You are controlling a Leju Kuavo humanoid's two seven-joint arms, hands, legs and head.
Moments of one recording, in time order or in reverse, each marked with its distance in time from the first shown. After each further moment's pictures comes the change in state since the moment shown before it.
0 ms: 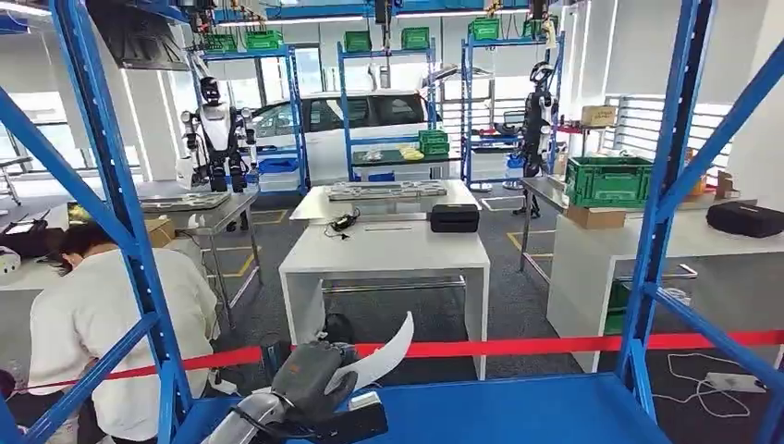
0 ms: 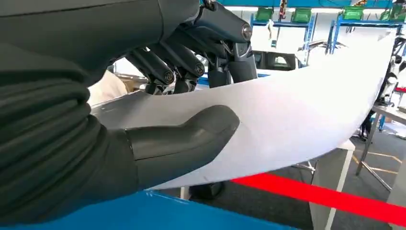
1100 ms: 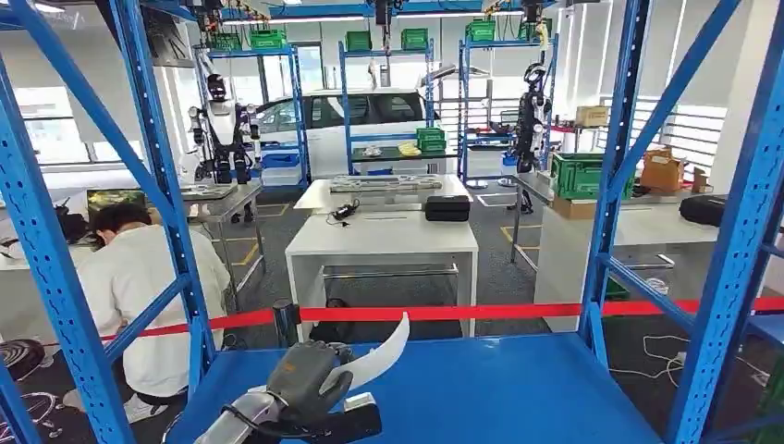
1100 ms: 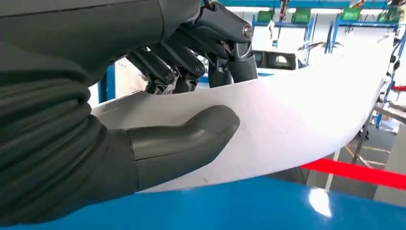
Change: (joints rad) left arm -0.002 0.031 -0.029 -0.019 0.036 -0.006 0.007; right arm -0.010 0.003 0.000 0.000 0.011 0.006 0.008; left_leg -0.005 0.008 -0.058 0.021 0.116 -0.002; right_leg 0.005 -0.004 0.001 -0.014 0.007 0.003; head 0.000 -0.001
